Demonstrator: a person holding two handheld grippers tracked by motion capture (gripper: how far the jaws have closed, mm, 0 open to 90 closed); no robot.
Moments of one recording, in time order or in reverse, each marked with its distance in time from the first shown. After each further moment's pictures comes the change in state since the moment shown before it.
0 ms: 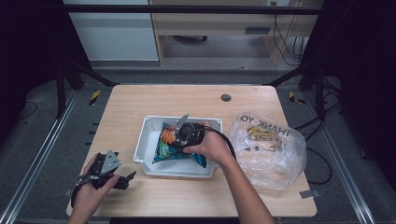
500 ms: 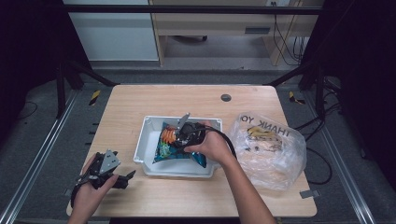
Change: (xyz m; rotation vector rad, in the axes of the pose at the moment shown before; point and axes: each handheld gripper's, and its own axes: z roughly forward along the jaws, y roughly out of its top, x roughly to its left) left arm 0.001 0.000 -0.002 -0.011 0.006 -0.025; right arm -0.001 -0.001 -0.002 -0.013 0.002 0.004
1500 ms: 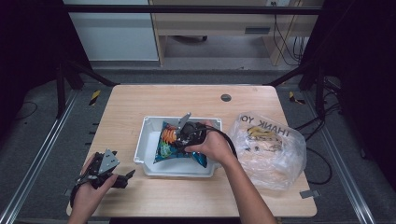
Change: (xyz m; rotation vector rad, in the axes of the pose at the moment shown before) left arm 0.001 0.000 -0.001 -0.005 0.007 -0.006; right arm 0.000 -0.001 -0.004 -0.010 -0.007 -0.002
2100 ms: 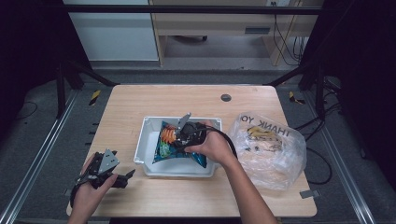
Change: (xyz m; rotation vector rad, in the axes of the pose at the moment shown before) left arm 0.000 0.000 0.000 -0.006 0.003 -0.003; right arm 0.003 0.002 -0.005 -0.007 -0.004 -0.008
